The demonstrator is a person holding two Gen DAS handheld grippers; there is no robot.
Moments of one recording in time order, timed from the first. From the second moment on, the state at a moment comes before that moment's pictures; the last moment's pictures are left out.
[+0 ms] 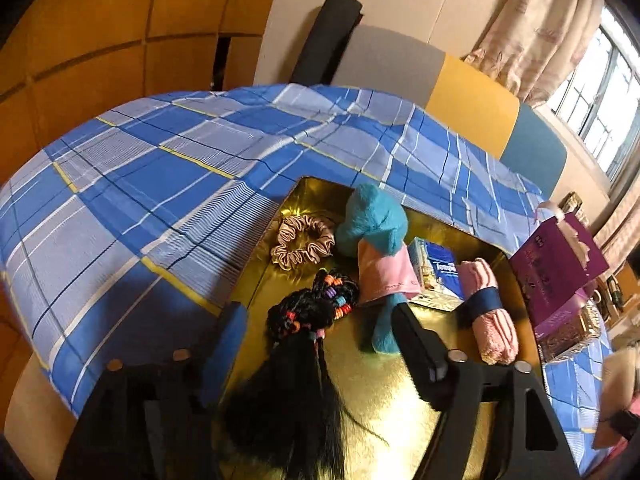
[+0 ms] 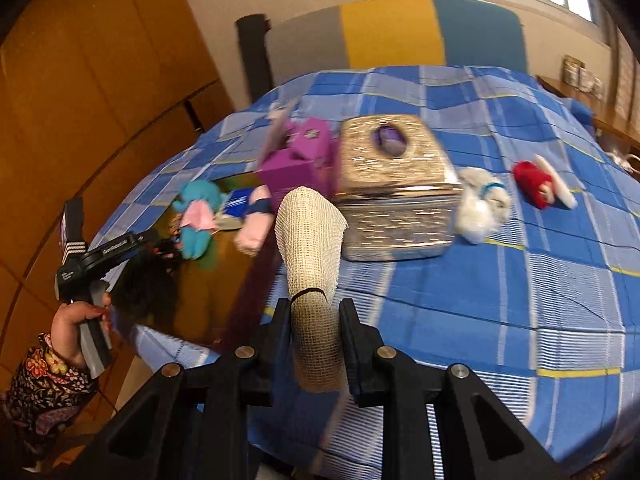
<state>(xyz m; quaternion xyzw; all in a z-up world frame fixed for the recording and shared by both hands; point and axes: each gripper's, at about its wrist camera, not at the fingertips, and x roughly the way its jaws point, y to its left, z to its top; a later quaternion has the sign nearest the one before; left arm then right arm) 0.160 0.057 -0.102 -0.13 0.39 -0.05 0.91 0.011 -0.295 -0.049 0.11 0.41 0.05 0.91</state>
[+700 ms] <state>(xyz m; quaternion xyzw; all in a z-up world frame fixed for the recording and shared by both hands) 0.104 0.048 -0.100 -0.10 0.40 -0.05 0.91 0.100 -0.152 -0.071 0.06 0.46 0.14 0.87</state>
